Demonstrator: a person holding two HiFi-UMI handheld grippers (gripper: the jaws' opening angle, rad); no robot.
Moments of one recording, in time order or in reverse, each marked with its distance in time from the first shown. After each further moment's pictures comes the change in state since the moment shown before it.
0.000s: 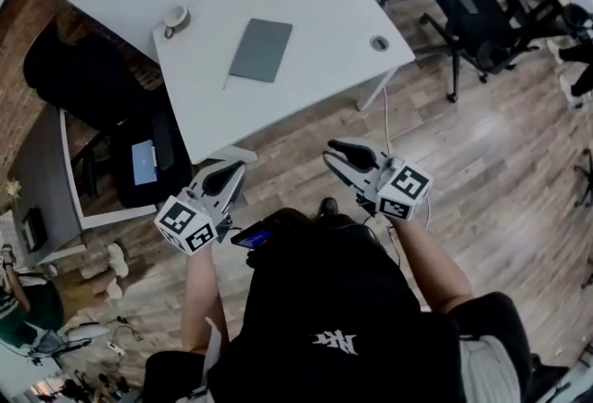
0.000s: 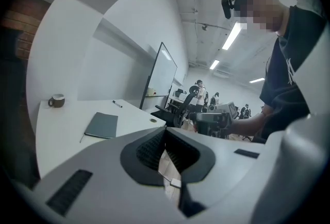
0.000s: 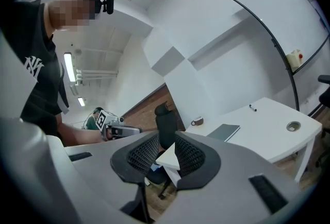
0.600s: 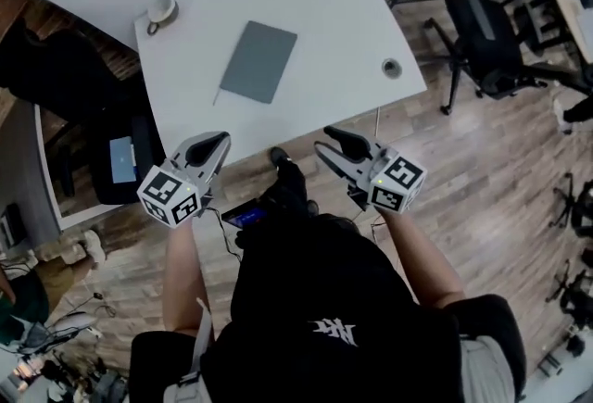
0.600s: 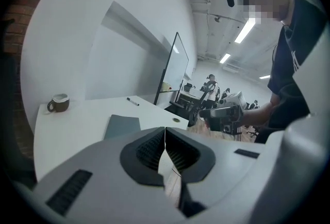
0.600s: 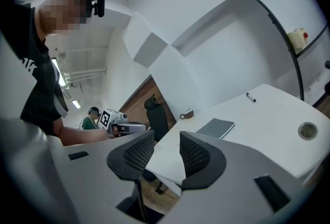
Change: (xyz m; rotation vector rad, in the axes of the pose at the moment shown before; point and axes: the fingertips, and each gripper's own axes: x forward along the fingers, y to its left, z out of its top) left arm 0.080 0.146 0.015 -0.013 0.073 0.069; right arm 0.080 -0.120 0.011 0.103 0.113 -0.021
